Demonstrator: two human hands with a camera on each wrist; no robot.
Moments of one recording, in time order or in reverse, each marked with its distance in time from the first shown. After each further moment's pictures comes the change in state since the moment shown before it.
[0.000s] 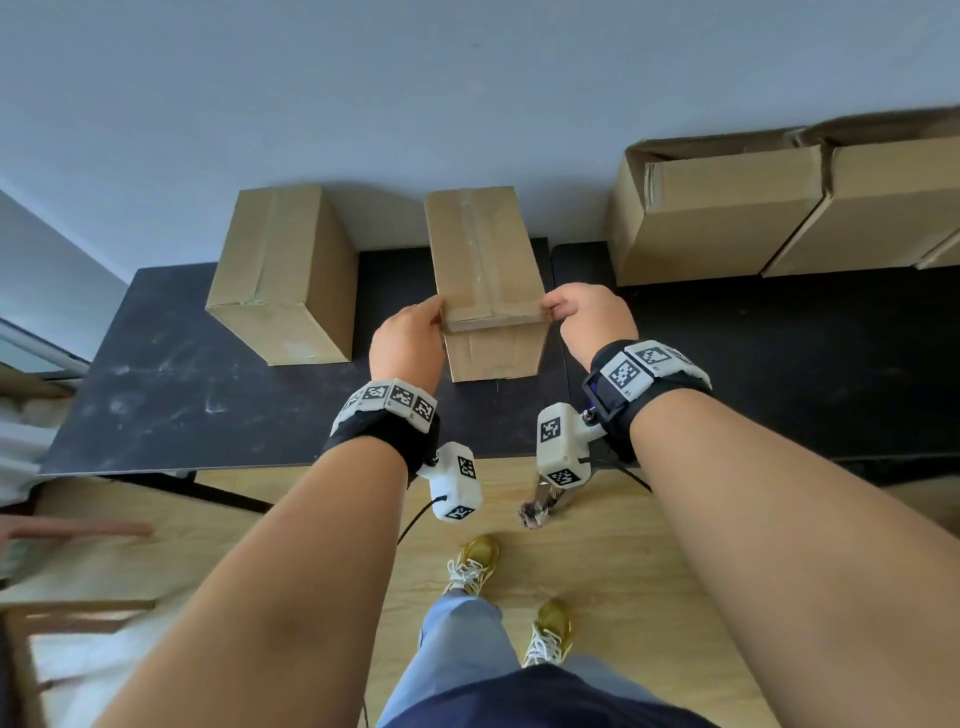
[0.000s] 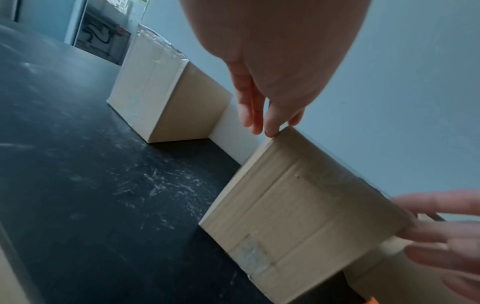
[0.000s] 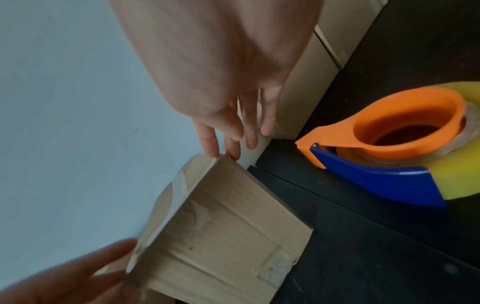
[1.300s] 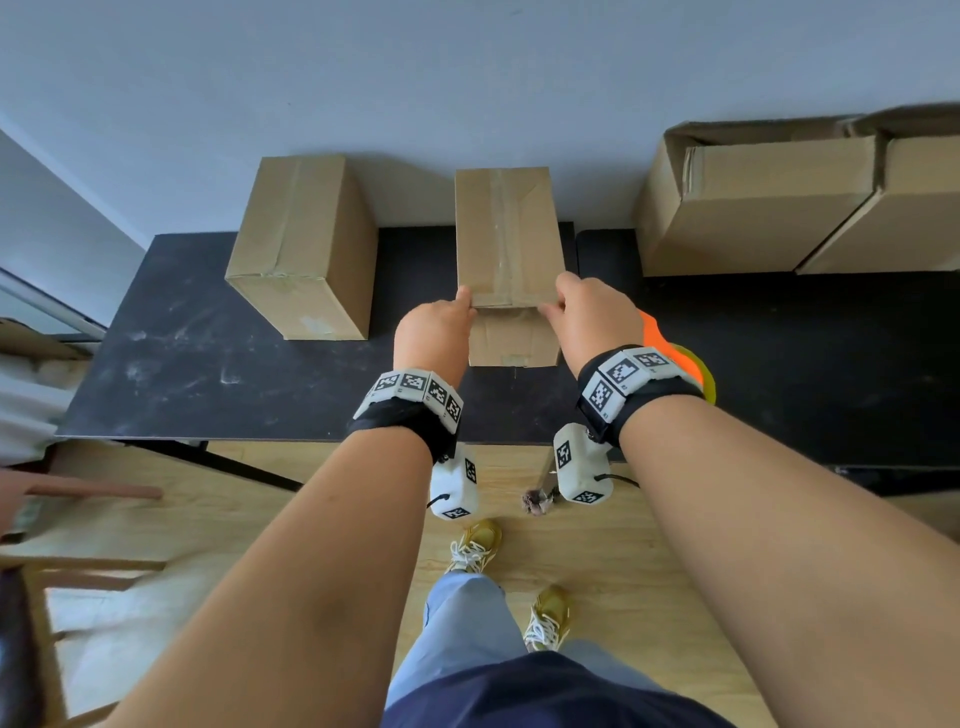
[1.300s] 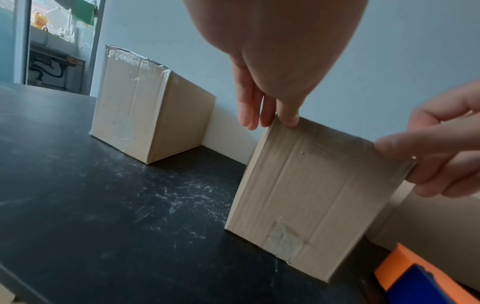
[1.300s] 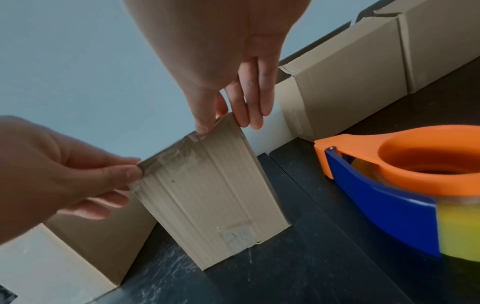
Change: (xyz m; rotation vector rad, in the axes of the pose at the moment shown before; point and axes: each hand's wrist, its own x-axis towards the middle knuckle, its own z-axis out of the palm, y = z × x) left_hand 0.006 0.000 0.004 0.437 -0.288 0.031; right_hand -0.011 -0.016 0.028 -0.407 0.188 -0.205
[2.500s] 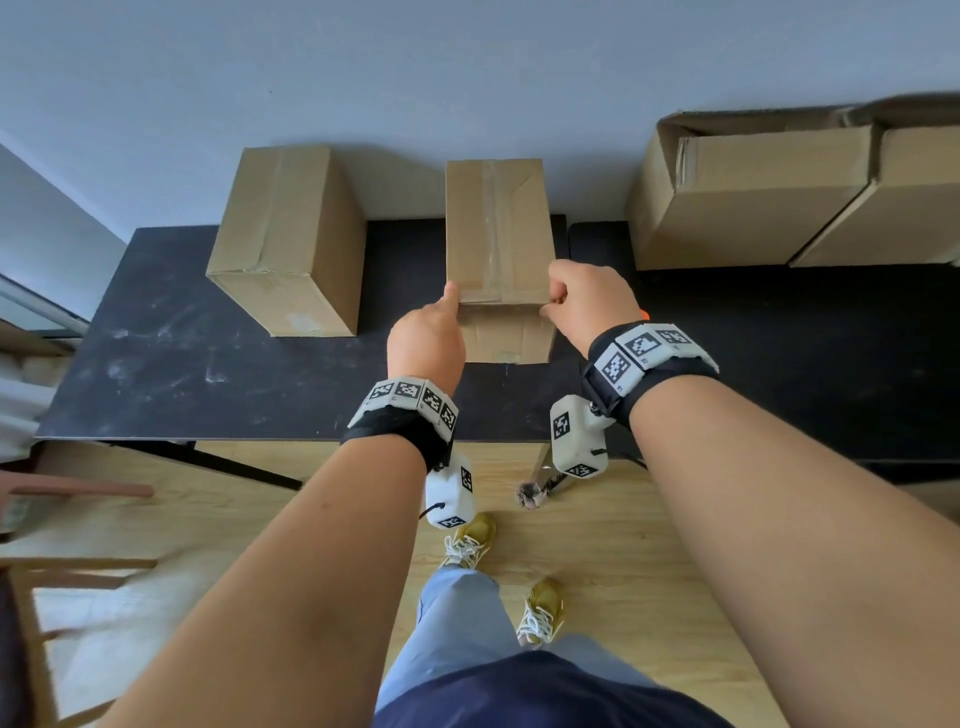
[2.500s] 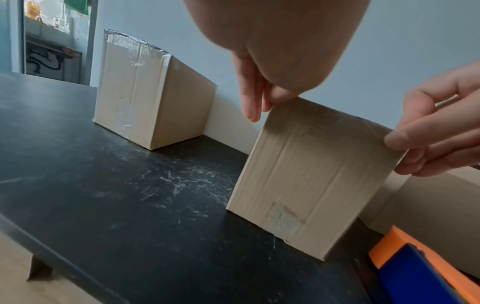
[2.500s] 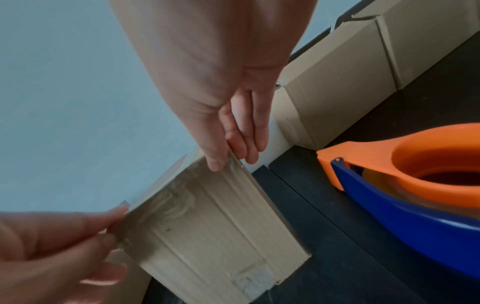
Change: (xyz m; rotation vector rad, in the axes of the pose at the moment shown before) left_hand -0.009 0.005 0.016 -0.098 0.081 -0.084; right_hand 0.012 0.013 -0.011 0.179 -0.122 -0.017
